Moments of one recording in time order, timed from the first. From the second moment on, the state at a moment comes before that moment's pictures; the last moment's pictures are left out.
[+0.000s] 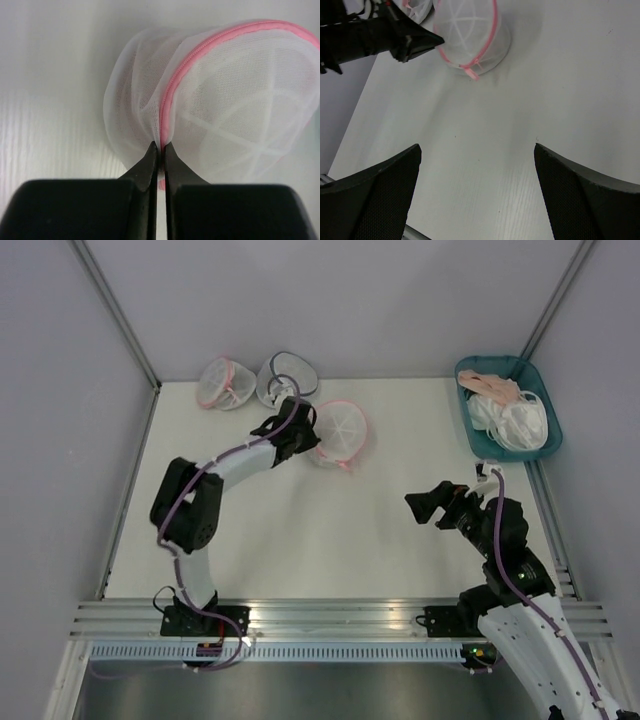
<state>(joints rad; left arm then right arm) -0.52 1.95 1.40 -0.14 -0.20 -0.76 0.31 0.43 0.53 -0.35 -0.14 0.54</state>
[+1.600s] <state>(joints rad) -0.51 1.21 0.59 0.05 0.27 -1.12 0.84 1.07 0.50 0.18 -0.05 0.55</state>
